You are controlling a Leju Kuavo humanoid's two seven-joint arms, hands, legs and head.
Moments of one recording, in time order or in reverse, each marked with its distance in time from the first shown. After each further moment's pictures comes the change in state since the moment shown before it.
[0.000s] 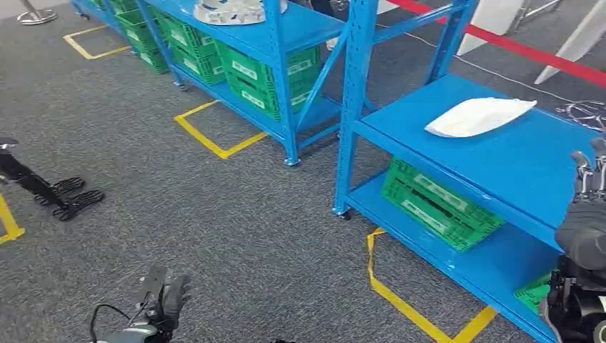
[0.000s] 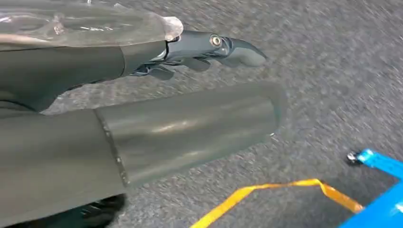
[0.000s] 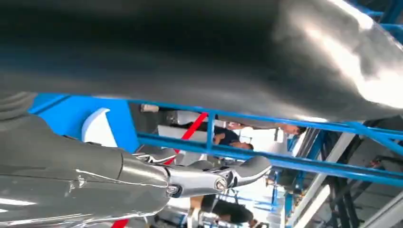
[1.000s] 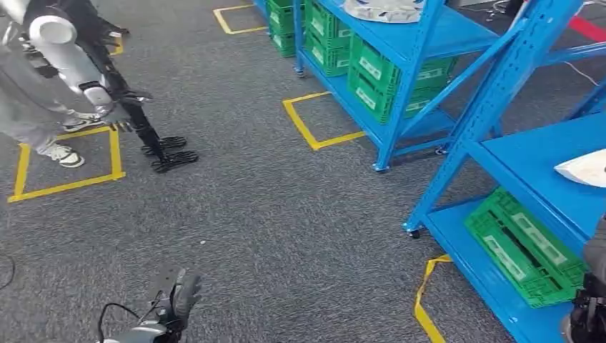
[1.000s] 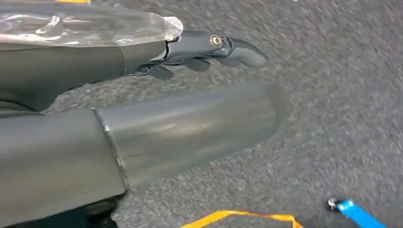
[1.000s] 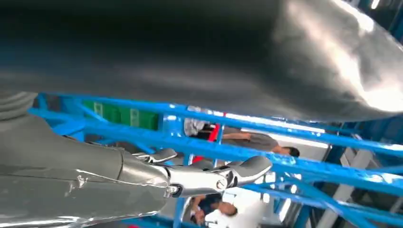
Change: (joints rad) left arm -0.004 -0.025 0.000 0.001 -0.044 0.000 0.014; right arm 0.078 -0.032 -0.049 -0.082 0.049 -0.029 0.032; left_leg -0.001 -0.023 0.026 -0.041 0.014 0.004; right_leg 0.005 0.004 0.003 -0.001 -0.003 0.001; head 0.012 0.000
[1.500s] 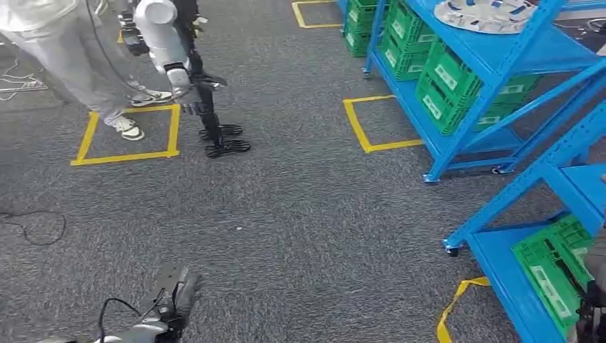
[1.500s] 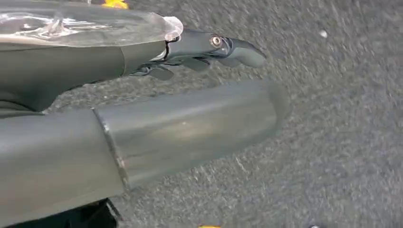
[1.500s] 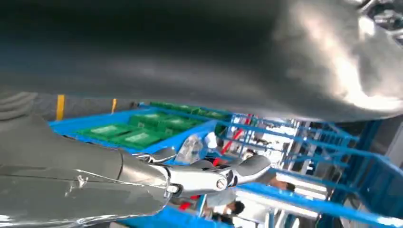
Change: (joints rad) left arm -0.003 -0.008 0.000 0.003 -0.014 0.000 0.003; right arm 0.027 -0.009 -0.015 -0.013 0.007 0.035 0.017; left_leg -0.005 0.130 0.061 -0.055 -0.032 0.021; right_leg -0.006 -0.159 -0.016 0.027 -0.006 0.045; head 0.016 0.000
